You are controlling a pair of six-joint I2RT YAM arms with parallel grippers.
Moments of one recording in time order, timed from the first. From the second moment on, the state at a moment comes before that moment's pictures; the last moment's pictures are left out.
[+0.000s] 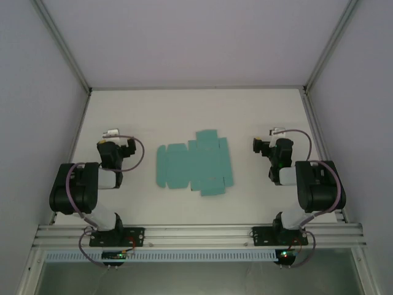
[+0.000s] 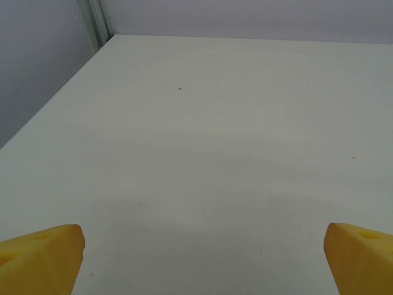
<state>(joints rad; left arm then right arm) 0.01 1.56 0.35 0.89 -0.15 -0.05 0.00 1.57 0.38 0.80 0.03 0.01</state>
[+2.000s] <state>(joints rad) -0.33 1.34 0.61 -0.11 0.13 -0.43 0.43 1.68 0.81 -0.11 -0.23 0.44</state>
